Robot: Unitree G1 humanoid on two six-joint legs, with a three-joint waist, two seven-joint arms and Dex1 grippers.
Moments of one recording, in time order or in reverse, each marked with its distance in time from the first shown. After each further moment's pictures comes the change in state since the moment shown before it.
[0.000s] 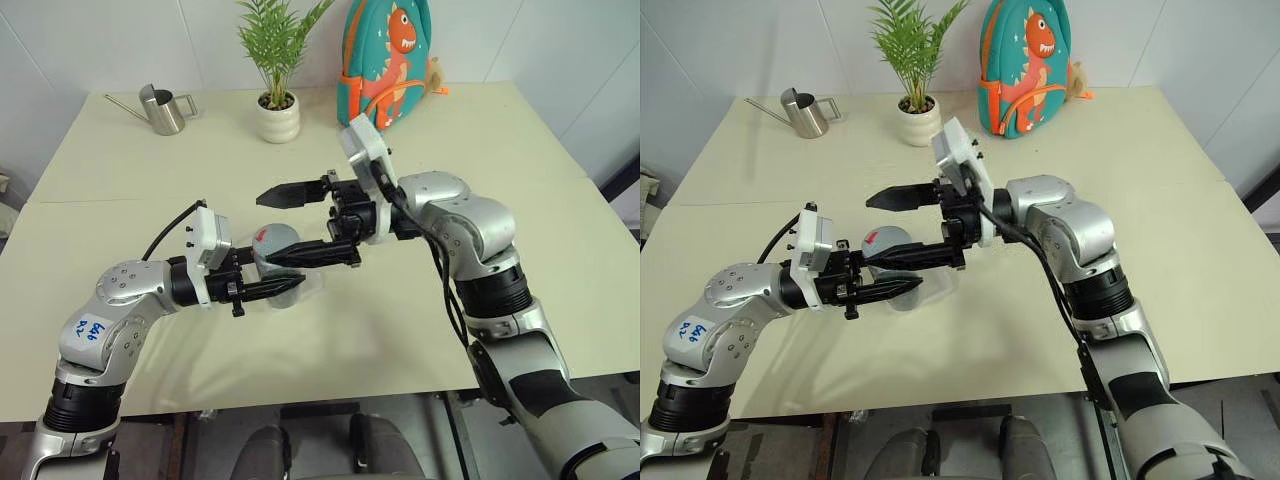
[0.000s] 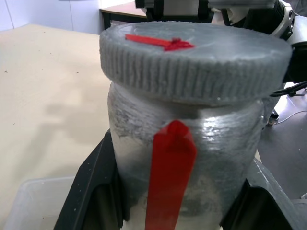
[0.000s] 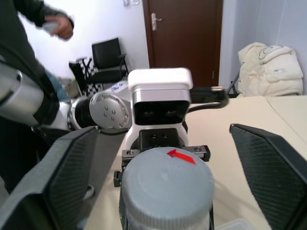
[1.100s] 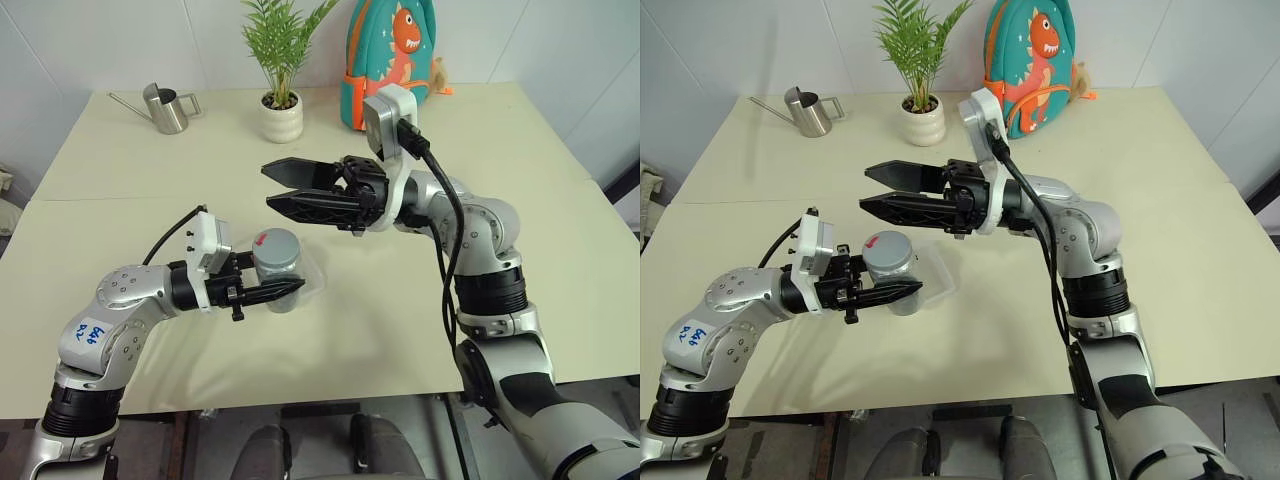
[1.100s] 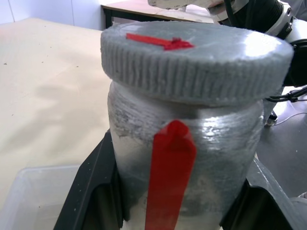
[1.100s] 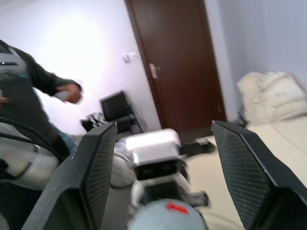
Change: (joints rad) left arm 0.023 0.001 0.002 -0.012 -0.005 0.013 0.005; right arm 0.008 0.020 -0.161 0.015 0.168 0.164 -0.136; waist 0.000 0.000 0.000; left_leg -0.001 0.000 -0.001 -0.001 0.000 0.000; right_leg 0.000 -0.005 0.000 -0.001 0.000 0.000
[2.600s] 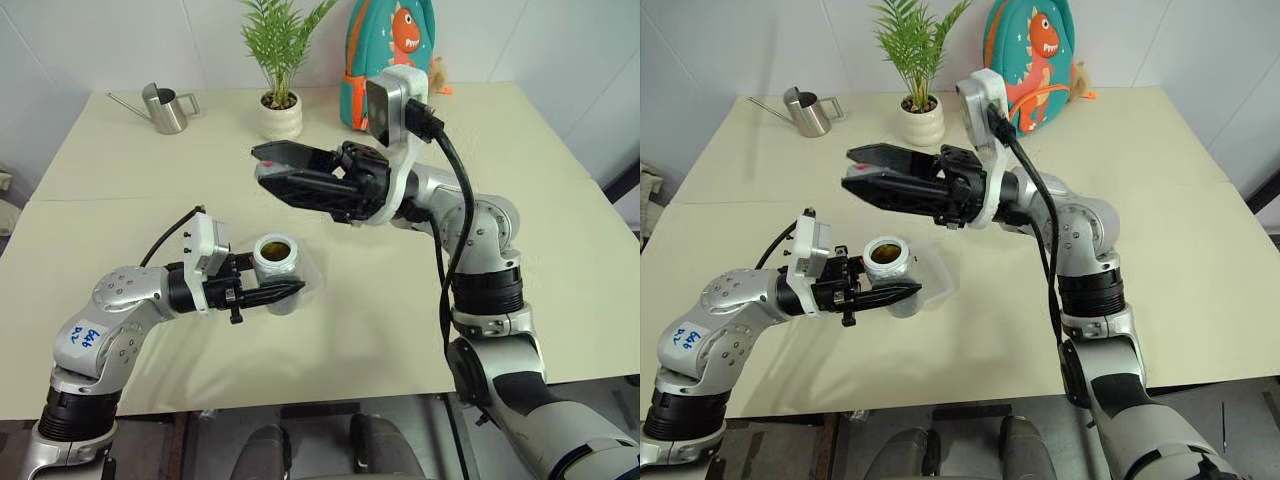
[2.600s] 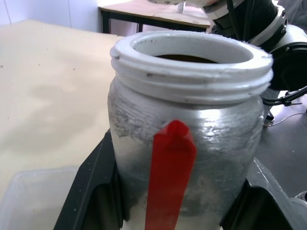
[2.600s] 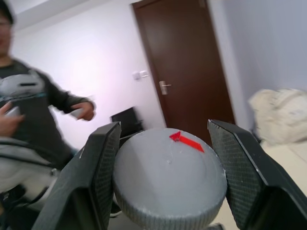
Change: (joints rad) left arm 0.016 0.005 0.017 -0.029 -0.018 0.020 -0.001; right arm -0.013 0.074 -0.062 -0.026 0.124 0.068 -0.085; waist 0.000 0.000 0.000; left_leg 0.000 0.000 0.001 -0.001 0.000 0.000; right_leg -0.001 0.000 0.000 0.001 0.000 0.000
